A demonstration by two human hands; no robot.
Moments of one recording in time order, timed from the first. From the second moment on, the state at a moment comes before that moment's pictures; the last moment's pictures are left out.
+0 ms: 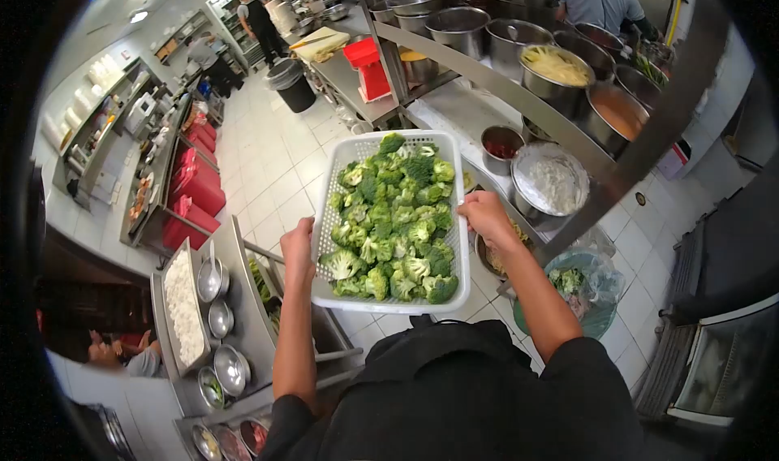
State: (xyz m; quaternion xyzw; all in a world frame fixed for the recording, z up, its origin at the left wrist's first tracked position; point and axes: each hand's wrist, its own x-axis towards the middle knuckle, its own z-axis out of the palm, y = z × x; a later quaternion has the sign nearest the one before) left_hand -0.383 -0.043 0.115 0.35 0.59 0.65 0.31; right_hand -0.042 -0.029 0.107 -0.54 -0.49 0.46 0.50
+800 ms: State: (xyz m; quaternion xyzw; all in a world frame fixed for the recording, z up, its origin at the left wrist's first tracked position) left_hand -0.314 0.105 0.122 0.70 0.50 0.47 0.20; right_hand -0.035 -0.106 -0.001 -0.14 -0.22 0.22 0.94
